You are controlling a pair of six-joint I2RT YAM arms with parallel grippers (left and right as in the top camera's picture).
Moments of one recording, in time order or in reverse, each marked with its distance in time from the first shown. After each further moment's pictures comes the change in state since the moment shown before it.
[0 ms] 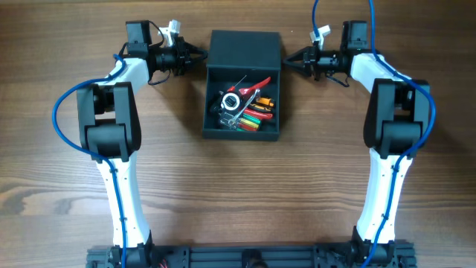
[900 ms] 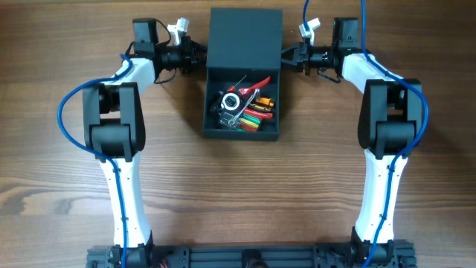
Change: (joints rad) left arm -0.032 0.002 0.000 0.063 0.068 -0.014; right arm 0.047 0.000 0.000 0.152 -0.107 -0.006
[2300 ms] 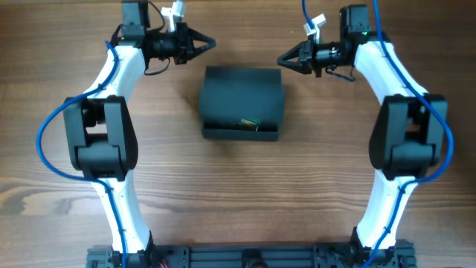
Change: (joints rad) left arm -0.014 -0.248 0.002 -0.380 -0.028 0.196; right arm 0.013 -0.267 0.005 -0.576 0.189 -0.220
